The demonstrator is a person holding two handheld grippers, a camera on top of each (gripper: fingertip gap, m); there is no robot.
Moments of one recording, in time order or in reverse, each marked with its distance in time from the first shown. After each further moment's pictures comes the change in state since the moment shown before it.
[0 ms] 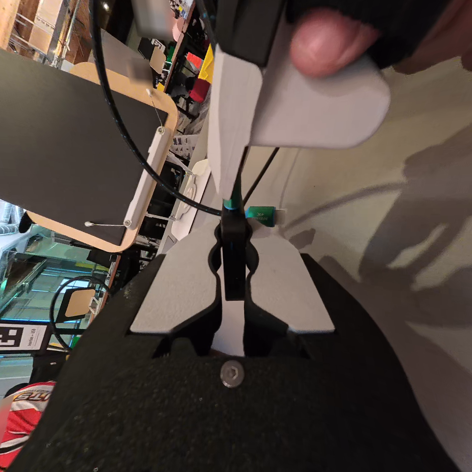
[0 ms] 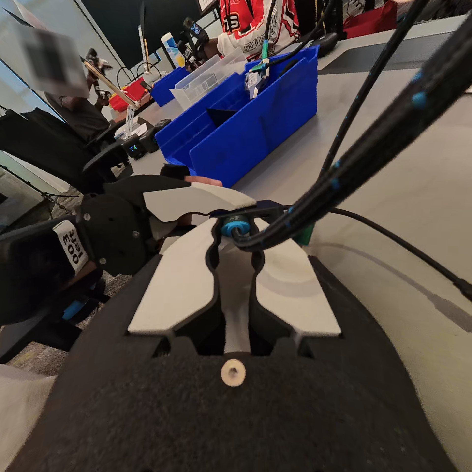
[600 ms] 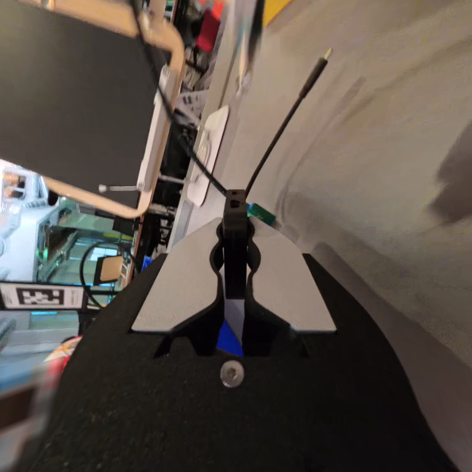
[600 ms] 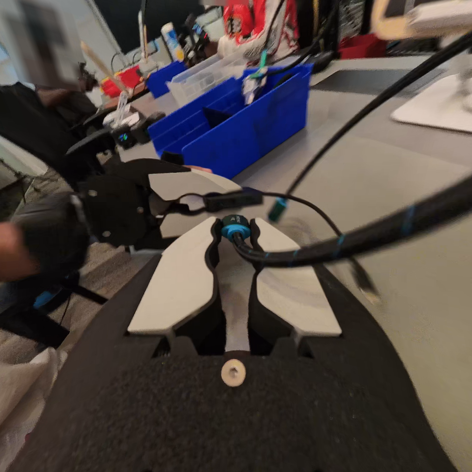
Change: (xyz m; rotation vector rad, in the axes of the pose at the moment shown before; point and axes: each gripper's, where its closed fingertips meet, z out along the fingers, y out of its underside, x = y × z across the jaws) left arm -0.022 0.049 0.002 -0.162 -0.057 0.067; right arm 0.012 -0.008 -0.015 0.007 0.021 -0.108
